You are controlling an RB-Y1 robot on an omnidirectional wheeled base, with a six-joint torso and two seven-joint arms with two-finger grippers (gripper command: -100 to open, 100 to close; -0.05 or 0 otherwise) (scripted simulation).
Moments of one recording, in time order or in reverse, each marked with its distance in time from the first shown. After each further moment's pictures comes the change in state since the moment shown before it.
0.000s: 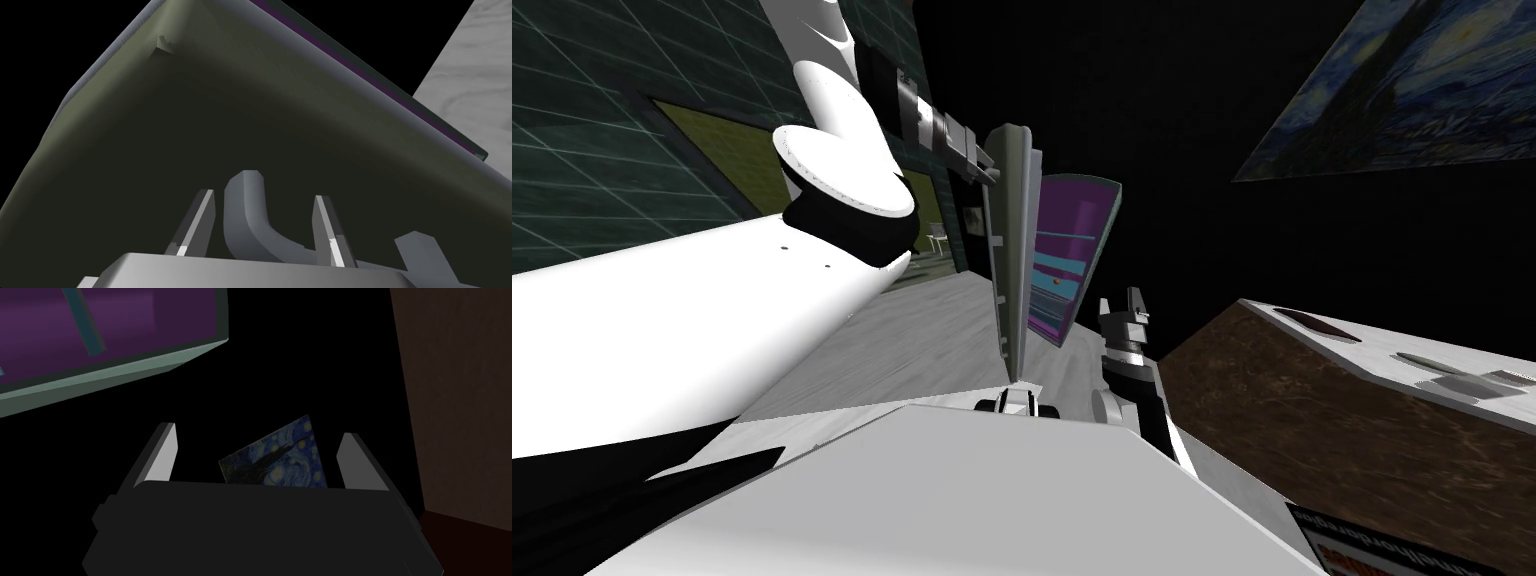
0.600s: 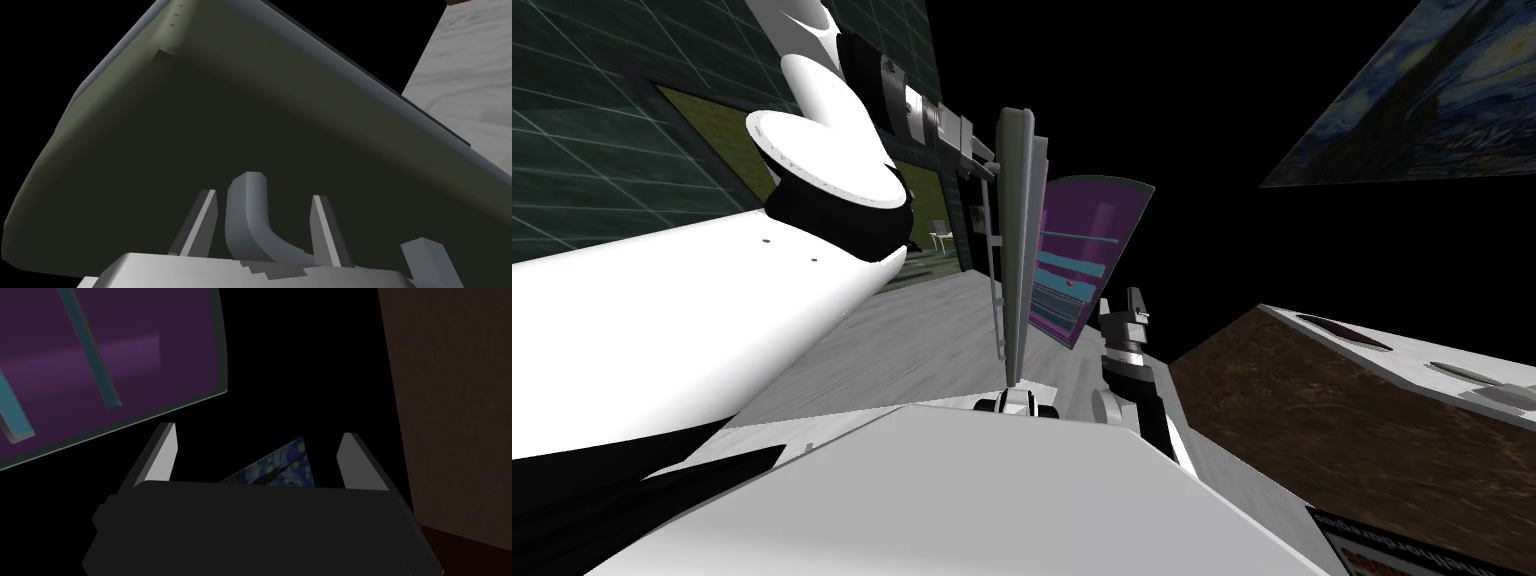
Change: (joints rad) left arm -0.019 0.009 0.065 0.001 0.048 0.087 -0.053; right arm 0.000 0.001 0.001 0.000 0.000 0.000 0.000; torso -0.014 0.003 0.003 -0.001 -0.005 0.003
